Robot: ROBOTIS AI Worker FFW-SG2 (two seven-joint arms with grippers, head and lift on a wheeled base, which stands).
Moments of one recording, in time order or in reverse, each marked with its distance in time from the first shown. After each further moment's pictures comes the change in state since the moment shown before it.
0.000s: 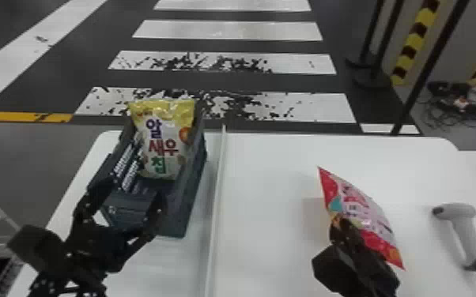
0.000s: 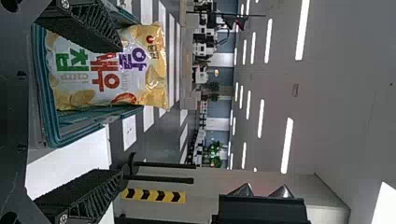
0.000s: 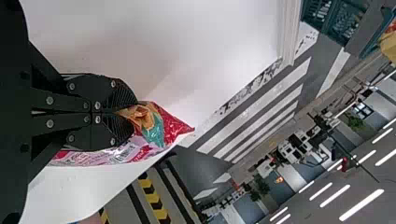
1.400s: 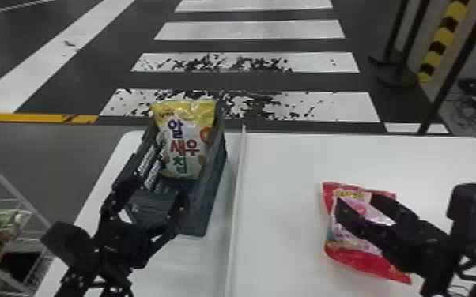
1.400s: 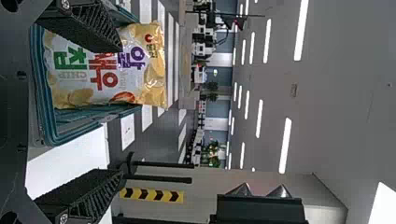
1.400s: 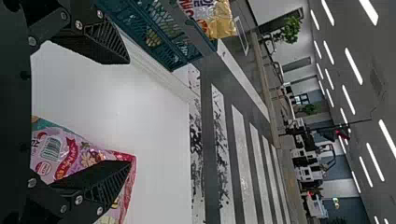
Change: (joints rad) left arm -0.002 -0.004 -0.003 0.002 0.001 -0.006 0.000; right arm -0.061 0.098 -0.373 -0.178 -0.978 0.155 0.366
